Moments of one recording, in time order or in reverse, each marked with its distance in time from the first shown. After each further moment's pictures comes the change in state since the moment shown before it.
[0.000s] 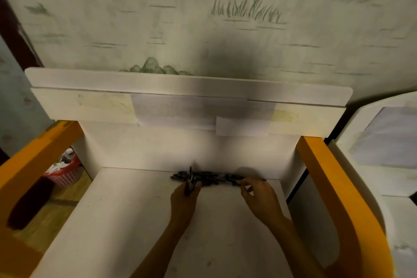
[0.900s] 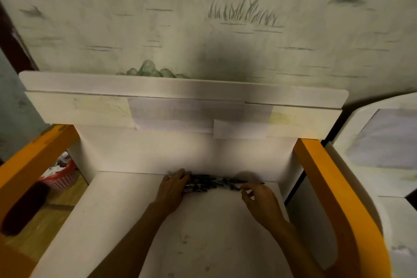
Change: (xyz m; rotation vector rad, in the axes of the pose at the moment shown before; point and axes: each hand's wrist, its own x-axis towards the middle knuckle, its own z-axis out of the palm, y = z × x) left_hand 0.085 -0.032 -0.031 1.023 -0.303 0.669; right_hand -0.003 0.008 -0.004 -0.020 -0.038 0.040
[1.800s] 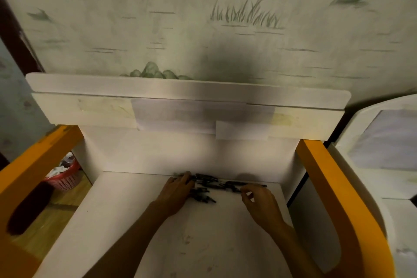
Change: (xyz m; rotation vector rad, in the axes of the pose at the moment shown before) left_hand -0.006 0.011 -0.018 0.124 -0.169 0.110; right_hand -0.003 -0.002 0.007 0.042 0.026 -0.024
